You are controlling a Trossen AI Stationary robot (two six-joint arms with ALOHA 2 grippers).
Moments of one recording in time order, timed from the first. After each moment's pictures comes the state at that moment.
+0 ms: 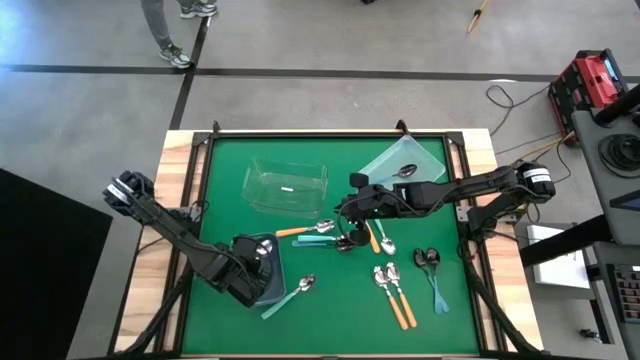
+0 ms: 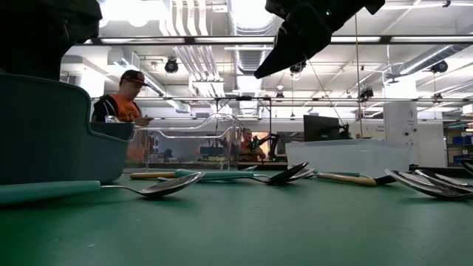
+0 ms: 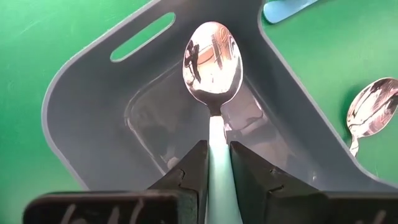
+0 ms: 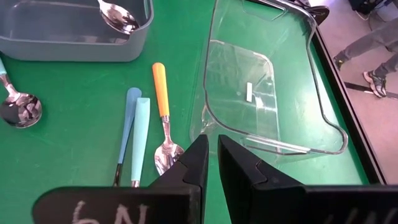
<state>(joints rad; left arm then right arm) -0.65 1.56 1.07 -1.05 -0.35 -1.79 0.05 1.51 1.06 -0.21 0.20 -0.16</state>
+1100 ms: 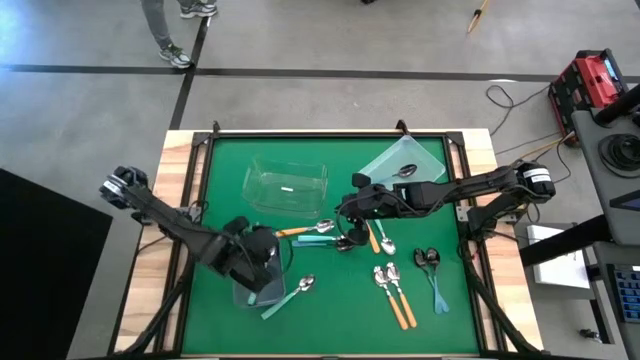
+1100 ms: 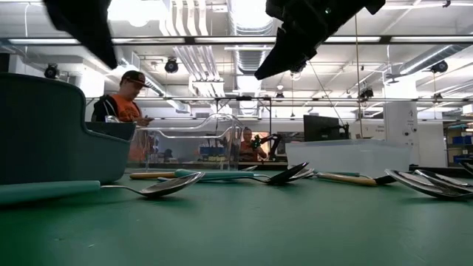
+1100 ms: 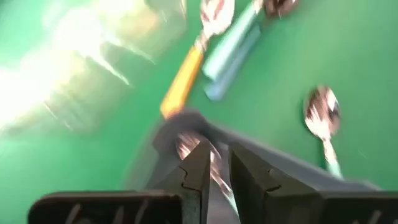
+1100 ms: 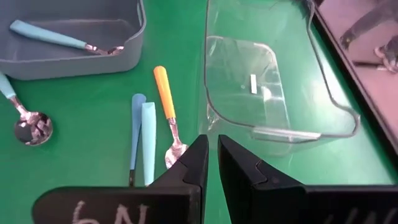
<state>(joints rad) -0.54 1.48 1.20 -1.07 -0.55 -1.04 0.05 1.51 1.06 -0.22 0.20 -0.01</state>
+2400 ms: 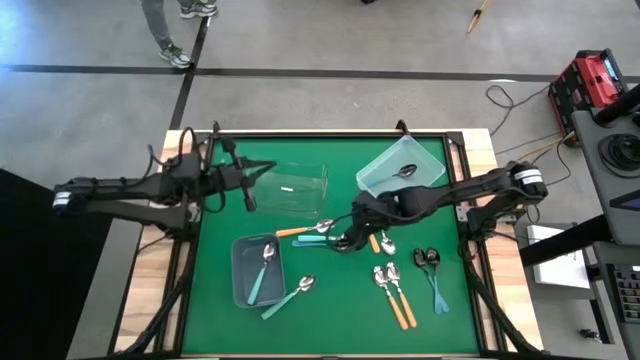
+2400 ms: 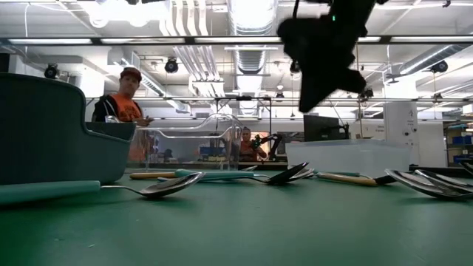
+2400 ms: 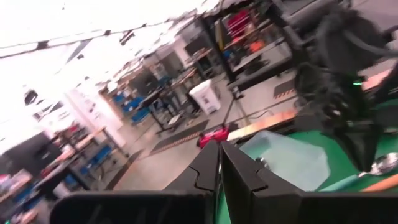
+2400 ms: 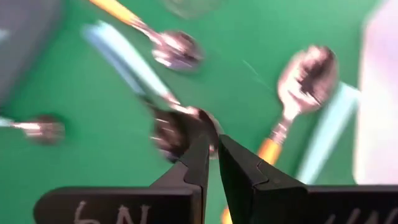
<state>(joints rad) 0.09 0.81 0.70 0.18 -0.24 0.57 0.10 1.58 1.16 -0.71 0.16 0.87</state>
